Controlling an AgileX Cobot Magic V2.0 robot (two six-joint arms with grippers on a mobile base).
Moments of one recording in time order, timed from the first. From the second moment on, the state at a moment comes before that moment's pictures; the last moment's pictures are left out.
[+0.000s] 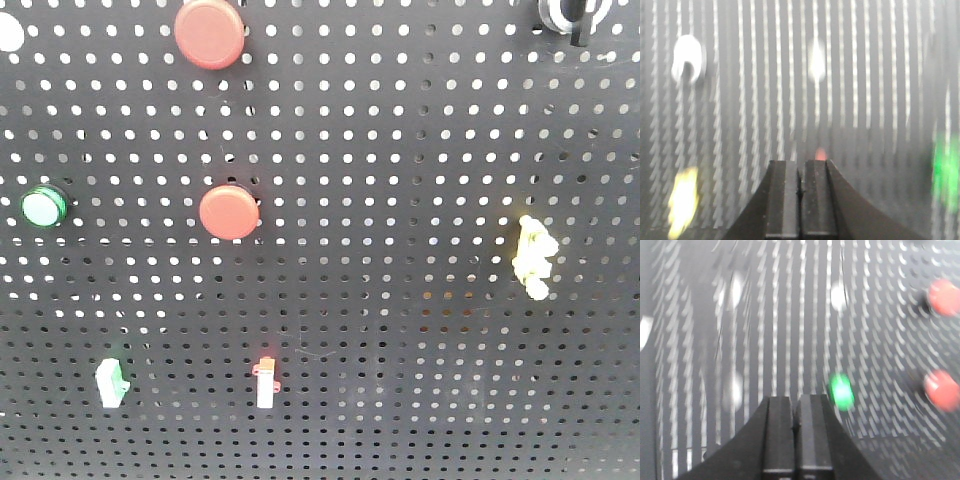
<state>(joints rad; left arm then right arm) -0.19 0.44 -0.84 -0.04 0.25 0.01 0.01 0.36 -0.87 -0.03 0.30 -0.01</state>
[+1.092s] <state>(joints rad) -0.55 1.09 -1.39 -0.80 0.39 0.90 0.01 0.54 -1.02 0.17 0.51 -0.01</state>
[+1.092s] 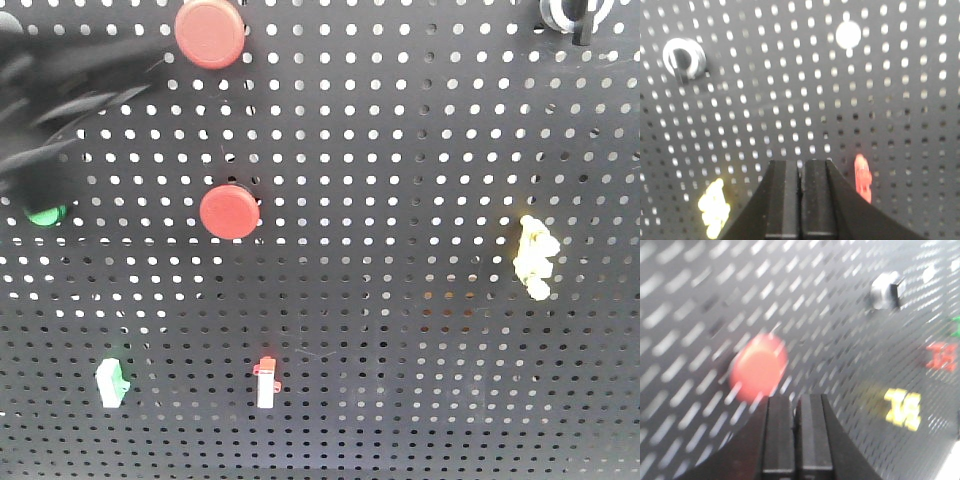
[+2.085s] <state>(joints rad) -0.56 1.09 -1.36 -0.80 0.38 0.90 0.01 0.55 -1.02 0.32 0.61 -0.17</state>
